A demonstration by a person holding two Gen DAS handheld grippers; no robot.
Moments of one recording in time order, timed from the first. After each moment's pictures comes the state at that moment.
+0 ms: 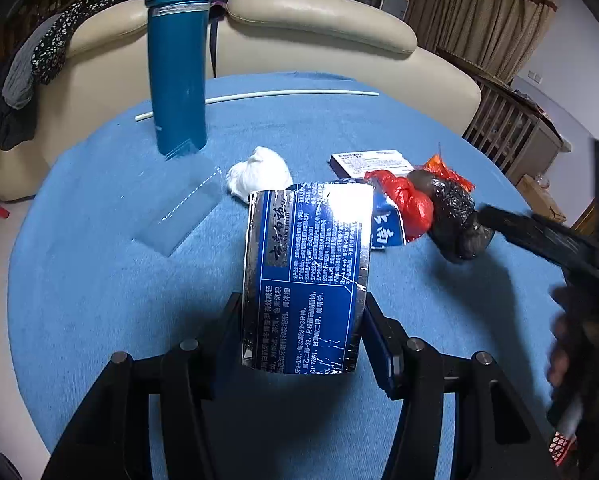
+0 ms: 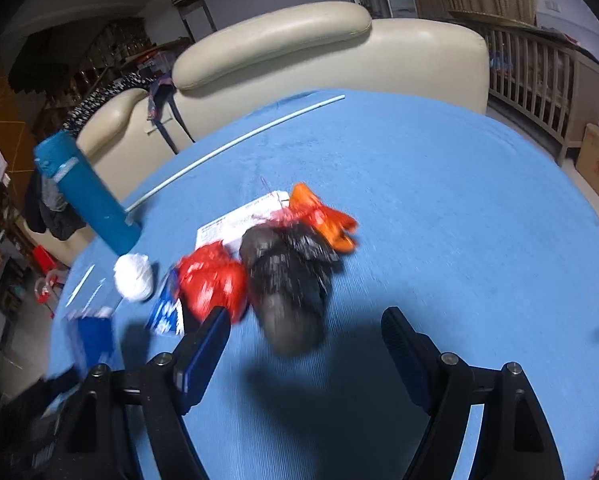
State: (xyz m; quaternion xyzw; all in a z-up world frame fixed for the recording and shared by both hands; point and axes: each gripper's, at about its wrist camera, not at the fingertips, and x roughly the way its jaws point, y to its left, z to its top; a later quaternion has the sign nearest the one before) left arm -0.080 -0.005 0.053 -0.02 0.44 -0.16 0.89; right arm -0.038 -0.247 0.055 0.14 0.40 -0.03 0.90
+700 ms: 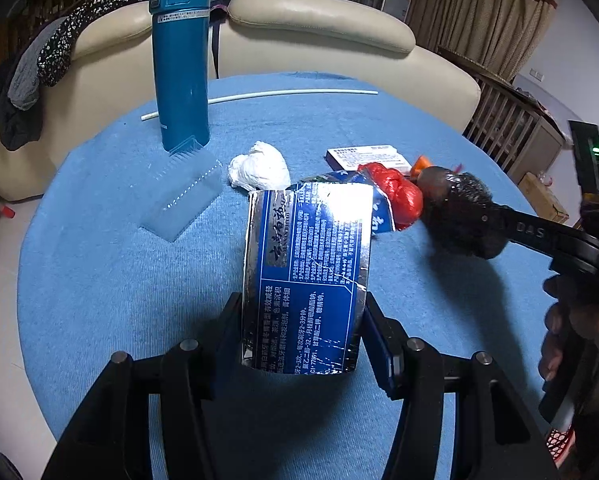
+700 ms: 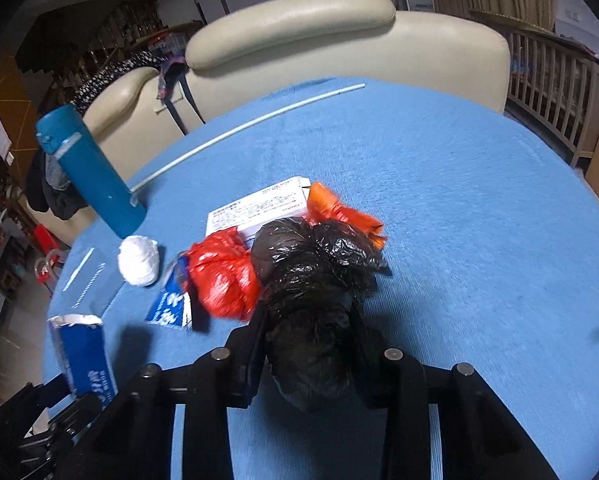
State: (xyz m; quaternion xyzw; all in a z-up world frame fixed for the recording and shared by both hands) left arm -0.090 -0.008 0.058 -0.02 0.44 -0.15 0.89; right arm -0.043 -0.233 0.052 0.13 0.42 0.00 0.90
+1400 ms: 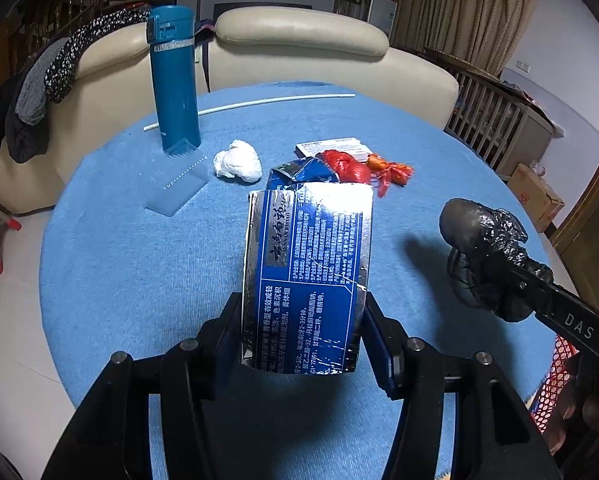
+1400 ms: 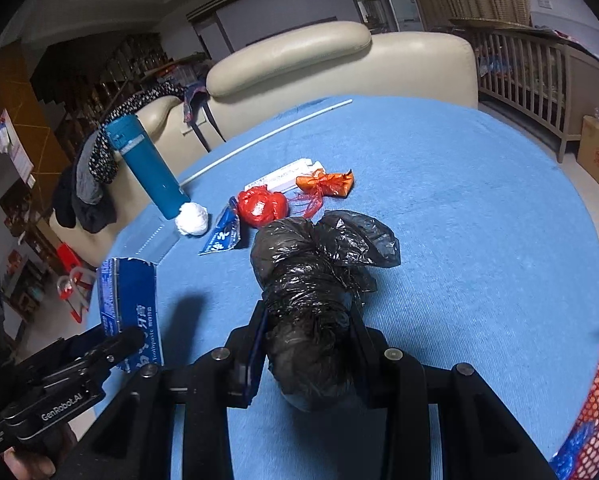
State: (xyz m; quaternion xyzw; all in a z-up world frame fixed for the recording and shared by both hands) left arm -0.131 -0.013 0.070 0.01 0.41 -0.15 0.90; right arm -0.185 -0.223 0.073 0.16 0.37 0.00 0.92
